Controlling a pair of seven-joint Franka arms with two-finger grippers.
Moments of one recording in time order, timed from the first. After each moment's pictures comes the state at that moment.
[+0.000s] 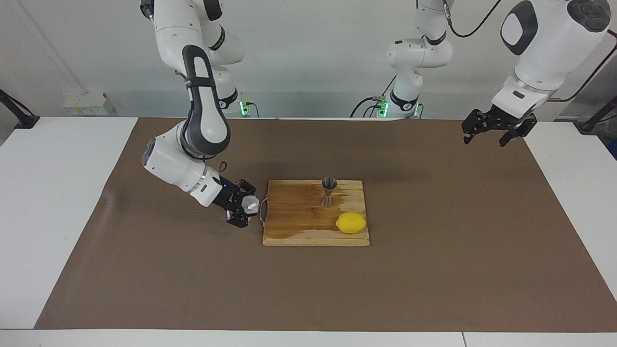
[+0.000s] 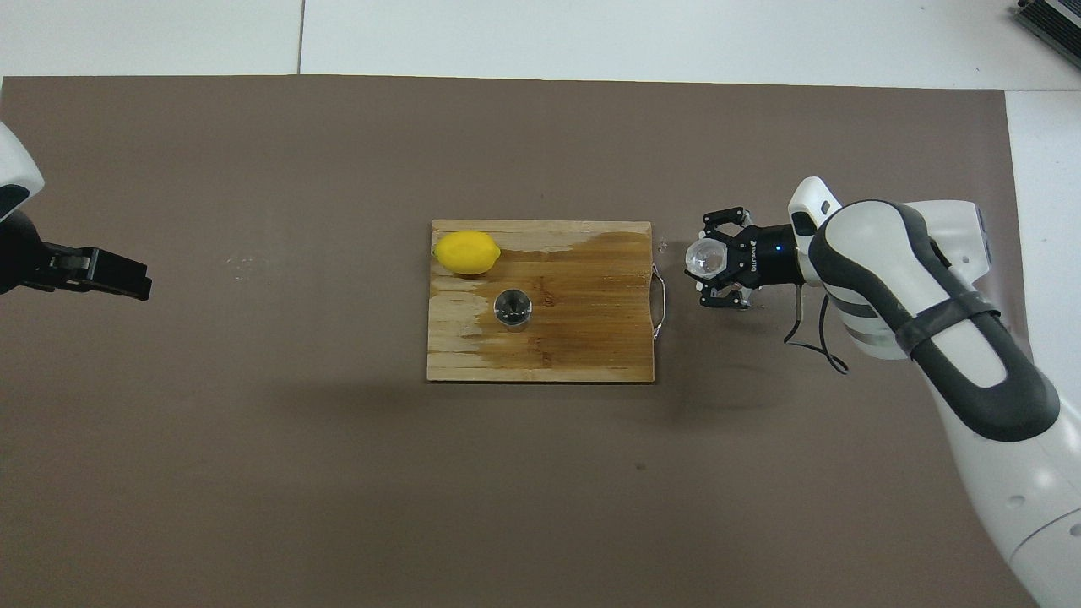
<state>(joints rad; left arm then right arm) -0.05 -0.02 0.00 -1.66 -0.01 1.61 0.11 0.11 0.31 0.04 -1.90 0.86 2.23 -1.81</state>
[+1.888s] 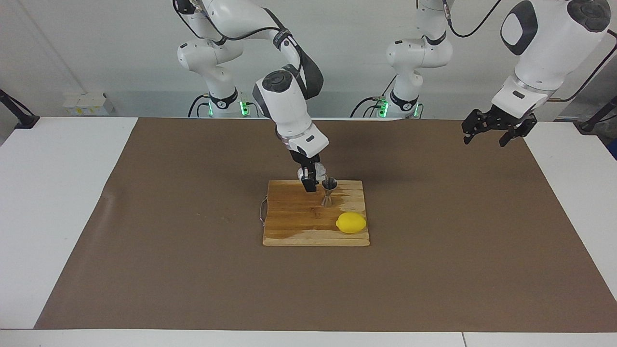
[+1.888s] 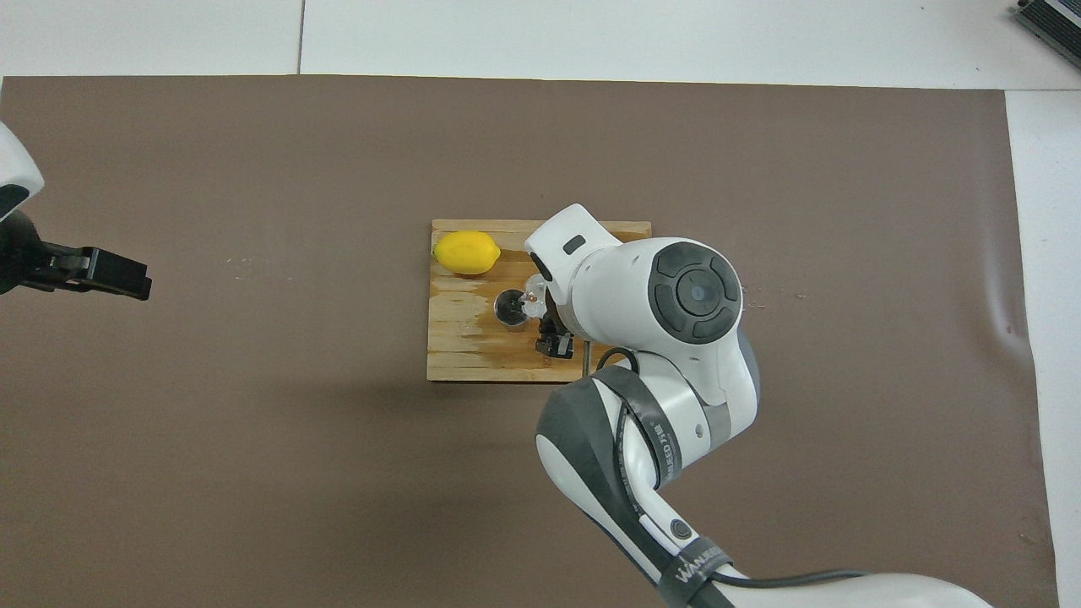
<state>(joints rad) -0.05 -0.02 0.00 -1.66 -0.01 1.61 0.11 0.52 0.24 0.04 -1.84 0.19 2.36 -1.01</state>
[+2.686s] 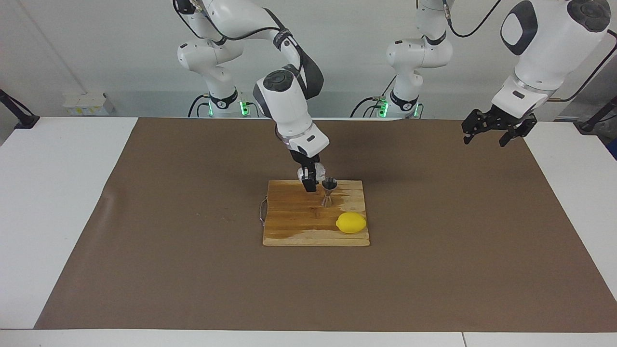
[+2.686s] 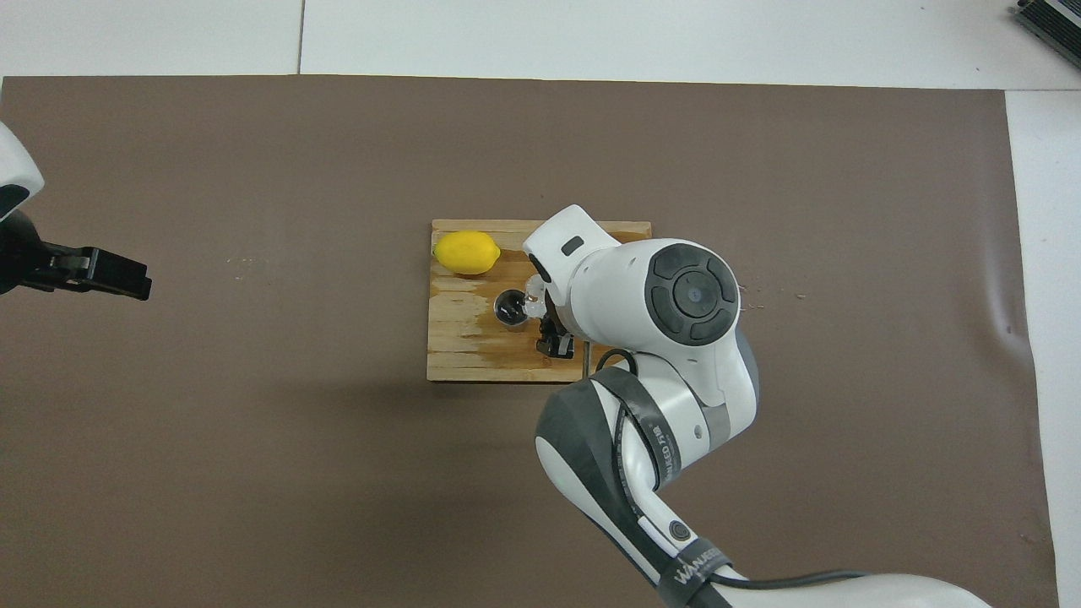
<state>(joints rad) -0.05 -0.02 0.00 -1.66 -0.01 1.61 0.11 0.52 0.24 0.04 -1.84 0.18 2.36 -1.01</state>
